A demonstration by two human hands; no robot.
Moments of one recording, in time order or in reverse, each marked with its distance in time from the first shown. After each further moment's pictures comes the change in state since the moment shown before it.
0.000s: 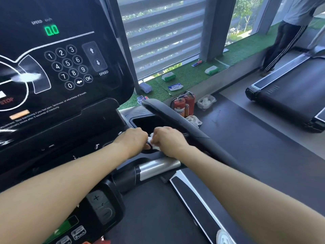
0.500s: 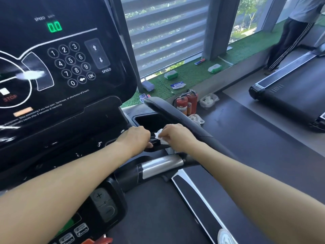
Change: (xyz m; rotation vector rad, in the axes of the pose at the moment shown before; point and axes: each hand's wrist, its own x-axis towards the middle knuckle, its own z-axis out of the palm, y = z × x) left_hand -0.001 -0.001 0.001 -0.035 0.005 -0.003; right_hand 0.003 0.022 0.000 0.039 -0.011 -0.057
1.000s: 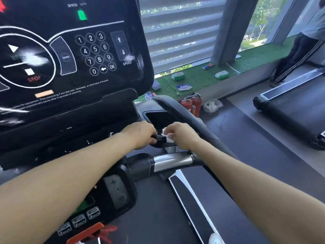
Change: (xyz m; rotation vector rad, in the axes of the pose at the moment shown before) left_hand -0.013 -0.021 0.006 -0.166 0.023 0.027; right_hand 0.004 -0.017 -0.004 0.017 -0.063 0.060
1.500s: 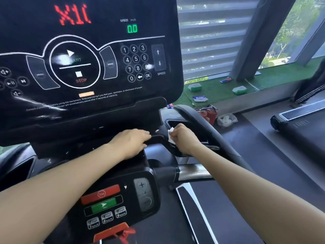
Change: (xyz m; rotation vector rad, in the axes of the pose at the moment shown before) left_hand -0.060 -0.067 0.012 -0.061 0.076 -0.139; right_hand 0.039 -0.045 0.023 -0.097 0.035 -0.093
